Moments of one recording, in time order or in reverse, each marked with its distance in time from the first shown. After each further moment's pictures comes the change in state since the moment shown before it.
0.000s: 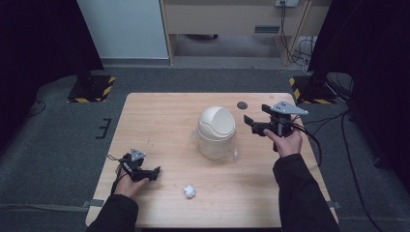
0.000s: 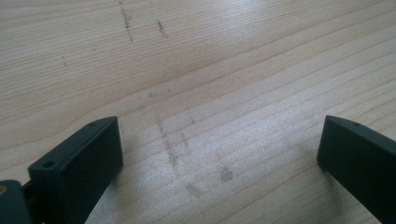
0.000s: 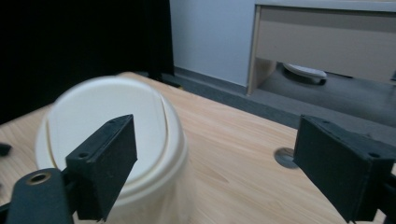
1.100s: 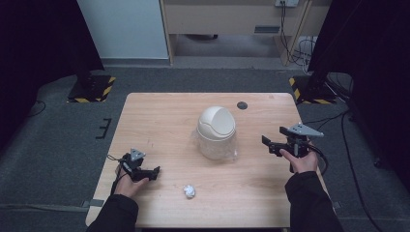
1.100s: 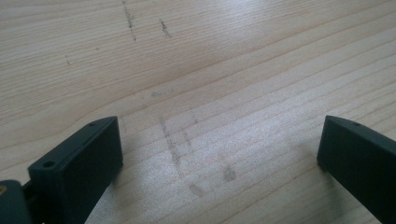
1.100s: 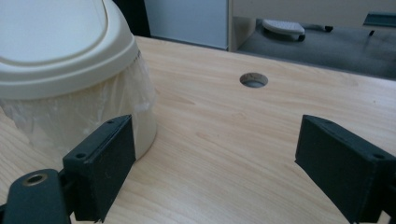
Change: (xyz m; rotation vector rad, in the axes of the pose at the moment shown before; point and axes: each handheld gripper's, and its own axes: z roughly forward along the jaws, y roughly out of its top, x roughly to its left) left arm 0.001 0.000 0.000 0.000 0.006 -0.005; right arm -0.031 -0.071 -0.044 0.117 -0.095 0.059
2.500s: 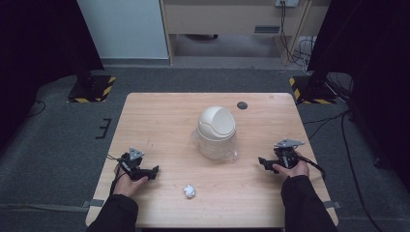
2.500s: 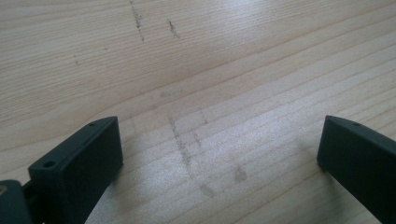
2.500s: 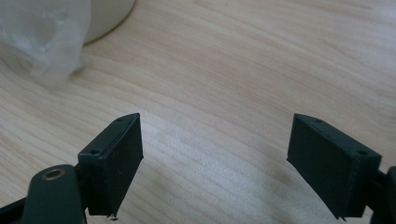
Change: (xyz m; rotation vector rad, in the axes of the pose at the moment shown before) left arm 0.004 0.000 0.000 0.001 0.005 -0.005; right arm -0.004 -0.066 0.028 0.342 -0.005 -0.036
